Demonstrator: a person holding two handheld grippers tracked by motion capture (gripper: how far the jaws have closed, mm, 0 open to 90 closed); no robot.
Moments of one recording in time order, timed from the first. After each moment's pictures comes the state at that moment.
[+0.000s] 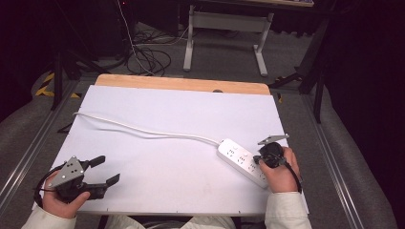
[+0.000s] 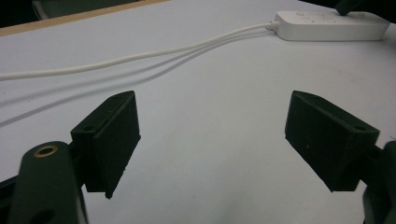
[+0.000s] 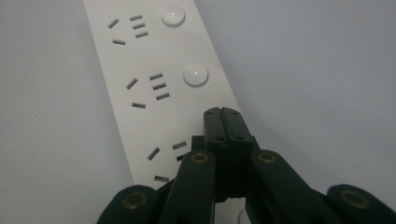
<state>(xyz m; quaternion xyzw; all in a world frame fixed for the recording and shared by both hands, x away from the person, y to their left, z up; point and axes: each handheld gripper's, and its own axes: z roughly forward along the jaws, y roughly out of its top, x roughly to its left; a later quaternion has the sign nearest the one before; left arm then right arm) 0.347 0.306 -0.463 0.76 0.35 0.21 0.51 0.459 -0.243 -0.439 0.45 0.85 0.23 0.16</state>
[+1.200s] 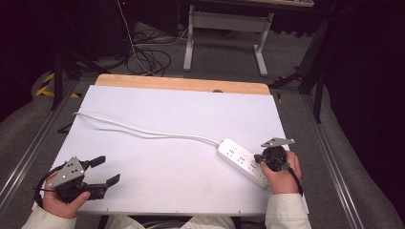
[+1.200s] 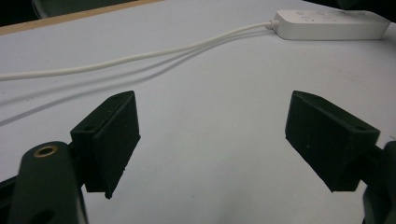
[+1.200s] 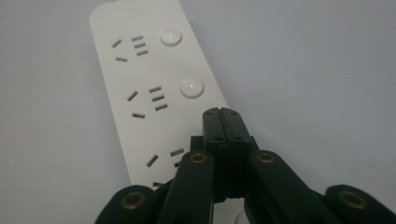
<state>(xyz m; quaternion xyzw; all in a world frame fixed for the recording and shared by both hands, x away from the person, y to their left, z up) 0.348 0.306 -0.463 0.76 0.35 0.21 0.50 0.448 -0.250 -0.439 0.44 0.83 0.28 0.20</state>
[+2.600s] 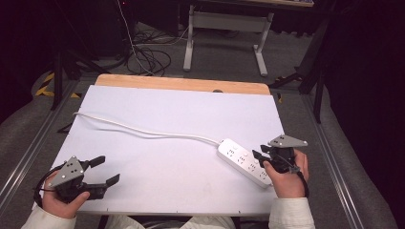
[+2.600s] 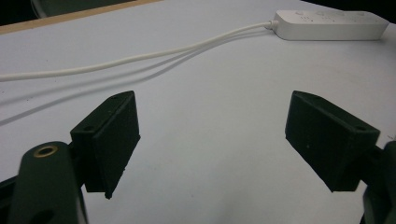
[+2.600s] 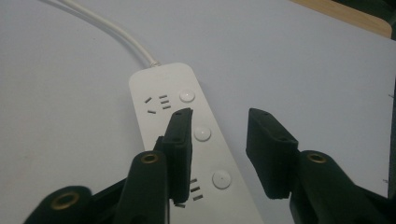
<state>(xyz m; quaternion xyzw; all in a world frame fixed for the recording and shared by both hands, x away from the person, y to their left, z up) 0.347 0.306 -0.463 0.76 0.35 0.20 0.51 0.428 -0.247 -0.403 0.42 0.81 0.34 0.24</state>
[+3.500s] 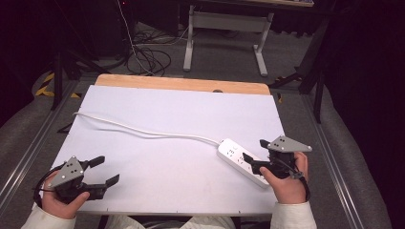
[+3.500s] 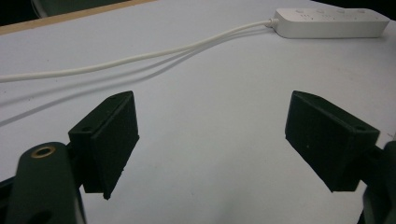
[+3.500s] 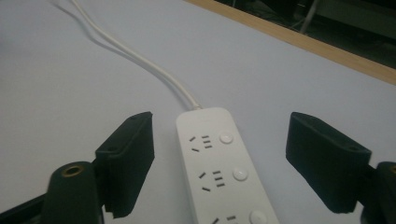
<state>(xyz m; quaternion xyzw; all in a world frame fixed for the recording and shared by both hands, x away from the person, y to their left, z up) 0.346 0.307 -0.461 0.77 0.34 0.21 0.50 0.411 -0.233 -0.388 0.36 0.80 0.43 0.24</state>
